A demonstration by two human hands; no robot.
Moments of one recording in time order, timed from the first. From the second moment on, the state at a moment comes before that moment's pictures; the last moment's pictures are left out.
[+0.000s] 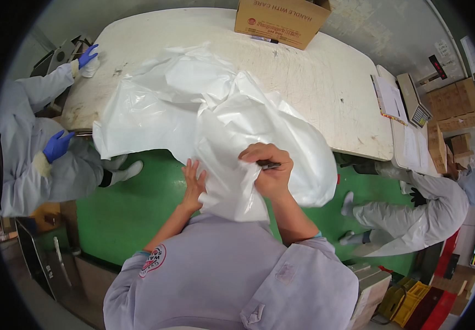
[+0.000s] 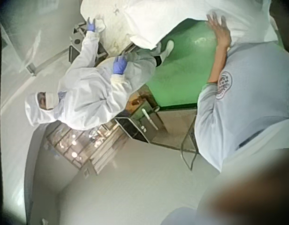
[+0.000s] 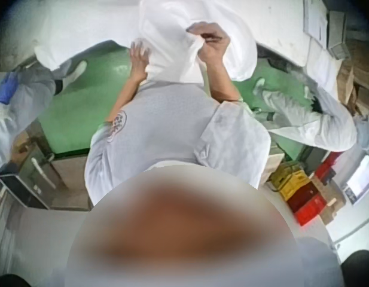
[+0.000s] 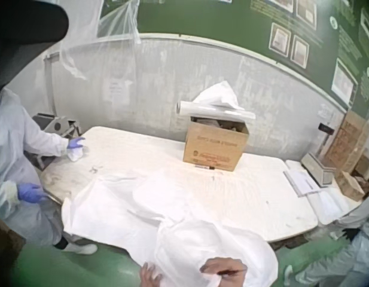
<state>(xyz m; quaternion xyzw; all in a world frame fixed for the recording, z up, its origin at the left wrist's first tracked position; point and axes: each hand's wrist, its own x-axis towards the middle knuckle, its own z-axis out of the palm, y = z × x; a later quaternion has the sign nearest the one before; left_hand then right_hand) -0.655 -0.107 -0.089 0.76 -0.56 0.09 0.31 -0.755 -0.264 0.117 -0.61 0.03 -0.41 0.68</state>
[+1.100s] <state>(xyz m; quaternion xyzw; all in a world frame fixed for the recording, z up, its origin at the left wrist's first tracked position) -0.703 0.190 0.278 0.89 -0.12 0.28 0.33 -0.721 -0.320 0.155 -0.67 -0.14 -0.15 0.71</state>
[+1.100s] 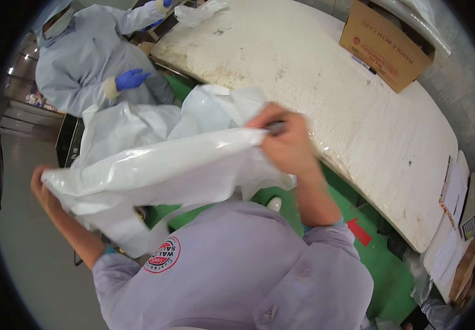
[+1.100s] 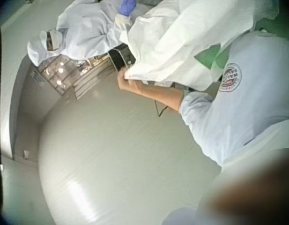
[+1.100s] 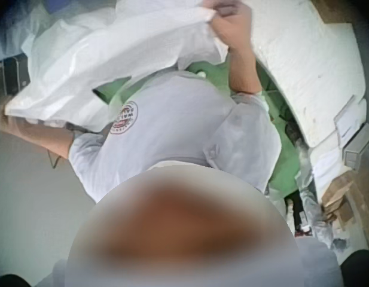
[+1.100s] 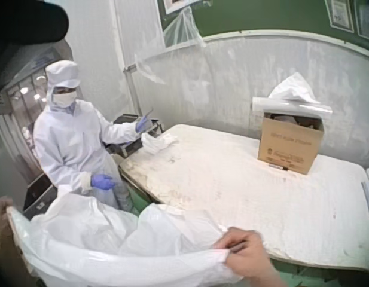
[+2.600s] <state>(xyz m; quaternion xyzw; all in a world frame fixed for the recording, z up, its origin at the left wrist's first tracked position) -0.186 -0.173 -0.040 0.91 -0.07 -0.38 0.15 -0.435 -0.699 -0.112 -0.92 0.35 -0.15 0.13</state>
